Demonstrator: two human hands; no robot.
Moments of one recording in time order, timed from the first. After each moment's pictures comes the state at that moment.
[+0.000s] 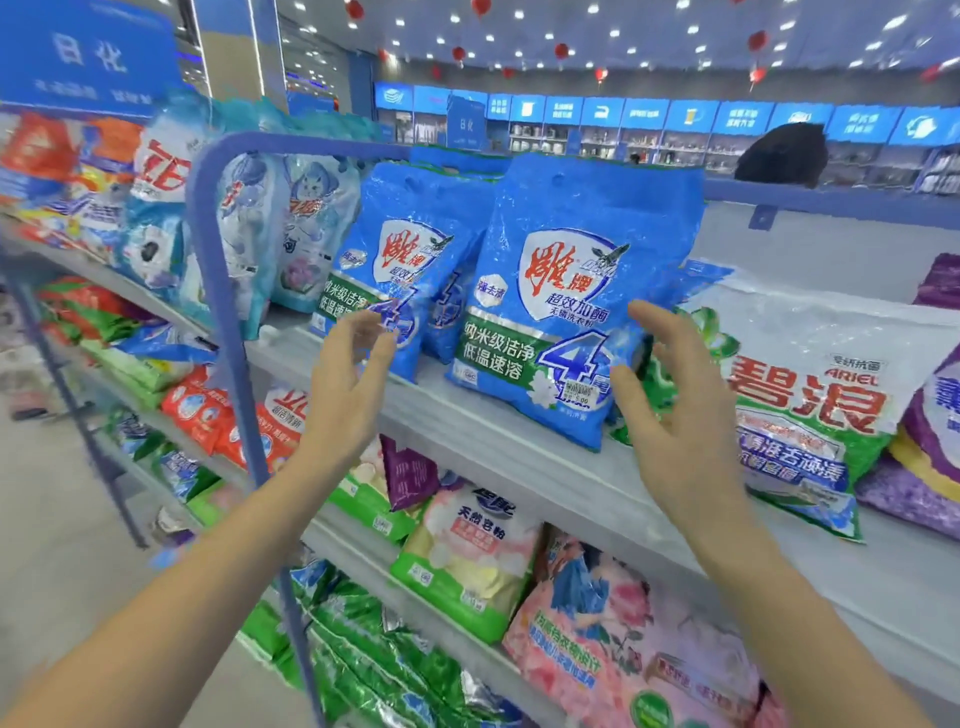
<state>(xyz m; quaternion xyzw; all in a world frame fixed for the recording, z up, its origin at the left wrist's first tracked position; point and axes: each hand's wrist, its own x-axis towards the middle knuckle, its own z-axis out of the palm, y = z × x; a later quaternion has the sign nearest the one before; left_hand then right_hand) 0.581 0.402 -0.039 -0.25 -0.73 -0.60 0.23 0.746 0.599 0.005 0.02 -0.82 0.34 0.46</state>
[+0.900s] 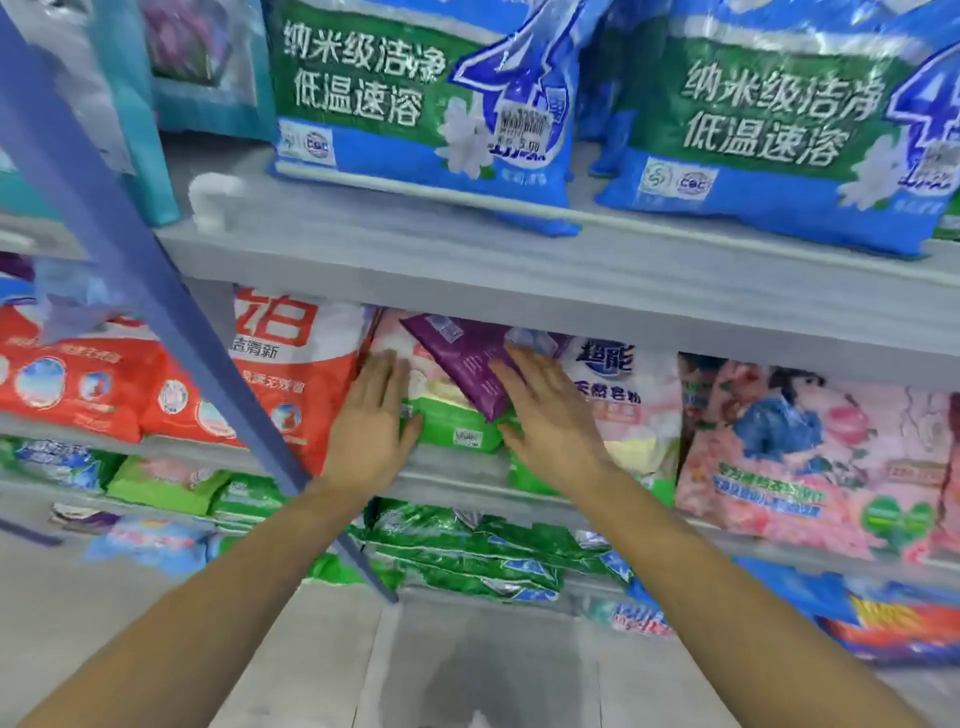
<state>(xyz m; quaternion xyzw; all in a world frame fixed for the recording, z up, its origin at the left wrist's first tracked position) 0.387 0.335 -0.285 -0.48 -0.86 -0.17 0.04 0.545 0.481 -0.248 -0.17 -0.97 0.00 0.16</state>
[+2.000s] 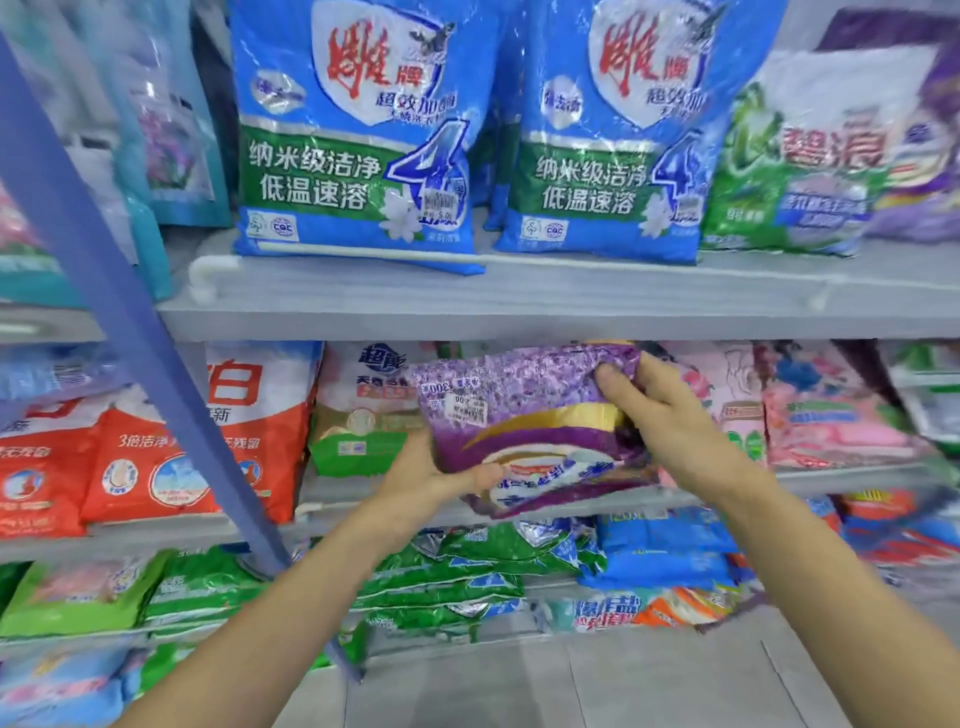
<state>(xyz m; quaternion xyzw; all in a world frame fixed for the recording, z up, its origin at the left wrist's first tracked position) 0.487 0.322 -0.185 -0.37 -0.63 -0.52 -0.44 0.670 0.426 -0.102 -0.27 -0.75 0.51 0.33</state>
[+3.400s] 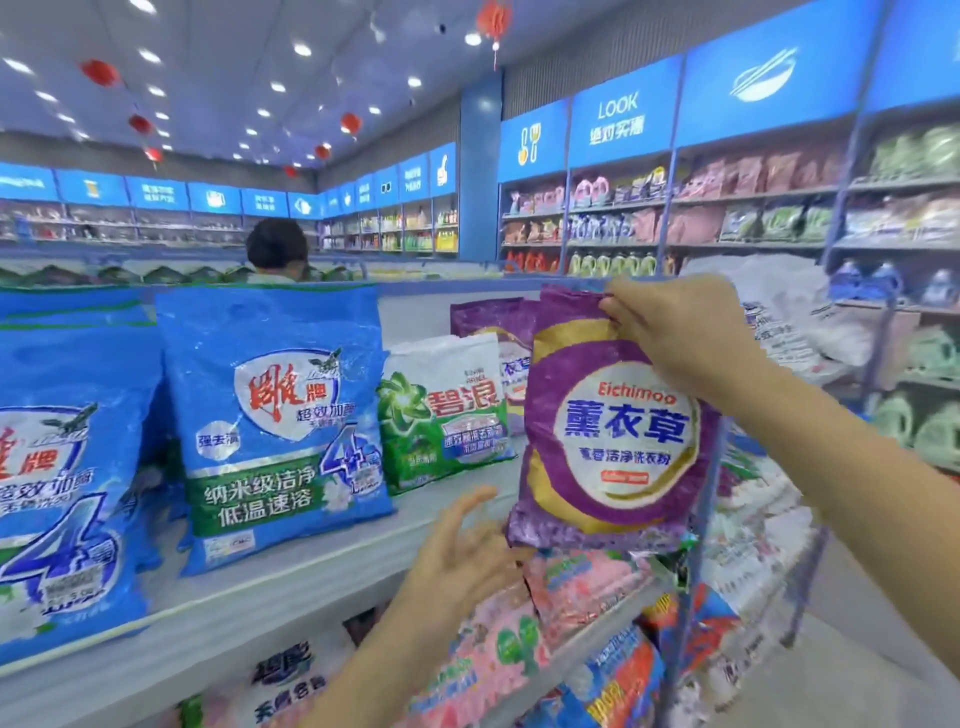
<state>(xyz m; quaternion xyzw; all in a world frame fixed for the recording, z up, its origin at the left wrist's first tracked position) 0.669 0.444 -0.030 -0.51 -0.29 -0.55 -0.60 0.885 0.511 0.147 -0.35 -0.74 -0.44 0.36</state>
